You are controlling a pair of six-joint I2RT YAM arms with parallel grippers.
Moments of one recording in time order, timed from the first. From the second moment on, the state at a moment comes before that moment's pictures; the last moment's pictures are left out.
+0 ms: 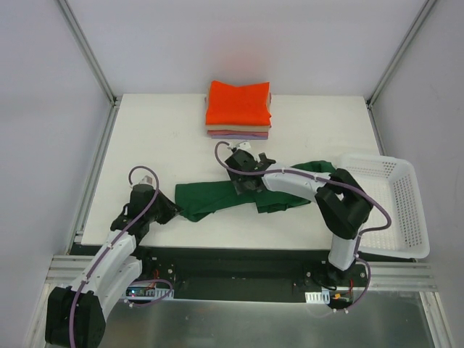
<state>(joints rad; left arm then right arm) -0.18 0.72 0.24 -0.29 0.21 -0.91 0.88 1.83 1.24 -0.50 0.49 0.33</state>
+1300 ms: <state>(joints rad) -0.18 0.58 0.65 -0.44 0.11 -0.81 0.72 1.04 1.07 -0.68 0.74 0.33</state>
